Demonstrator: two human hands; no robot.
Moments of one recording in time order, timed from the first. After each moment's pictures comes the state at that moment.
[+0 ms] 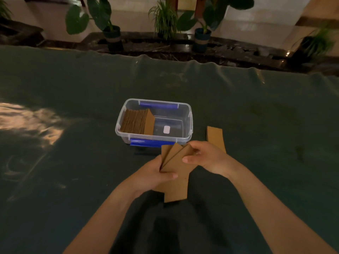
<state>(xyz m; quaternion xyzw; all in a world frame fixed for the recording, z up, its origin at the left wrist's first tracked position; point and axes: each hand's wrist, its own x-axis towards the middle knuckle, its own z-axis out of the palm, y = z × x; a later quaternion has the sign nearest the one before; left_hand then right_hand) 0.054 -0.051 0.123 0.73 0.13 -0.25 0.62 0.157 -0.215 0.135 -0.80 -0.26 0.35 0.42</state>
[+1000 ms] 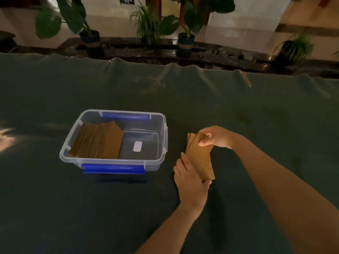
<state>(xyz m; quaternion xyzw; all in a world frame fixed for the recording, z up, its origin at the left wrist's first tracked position) 0.196 -0.214 -0.003 0.89 0.24 0.03 0.40 0.367 -0.281 0.047 -0.89 -0.20 0.32 0.24</state>
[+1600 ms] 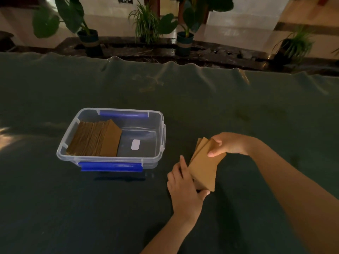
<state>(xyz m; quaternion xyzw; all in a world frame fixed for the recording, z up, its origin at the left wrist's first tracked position) 0.166 -0.210 -0.006 0.90 0.20 0.02 0.38 0.344 -0.321 0.063 -0.88 -0.19 0.39 0.19</state>
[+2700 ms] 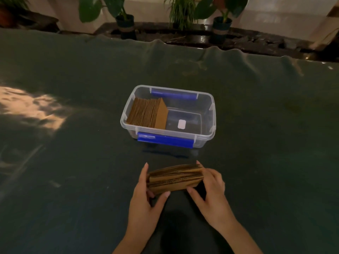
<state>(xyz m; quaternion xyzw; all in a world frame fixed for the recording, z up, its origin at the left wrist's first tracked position) 0.001 -0.051 0.002 0.80 0.31 0.09 0.50 0.097 -0.205 -0.011 -0.88 -0.21 0.15 0.40</state>
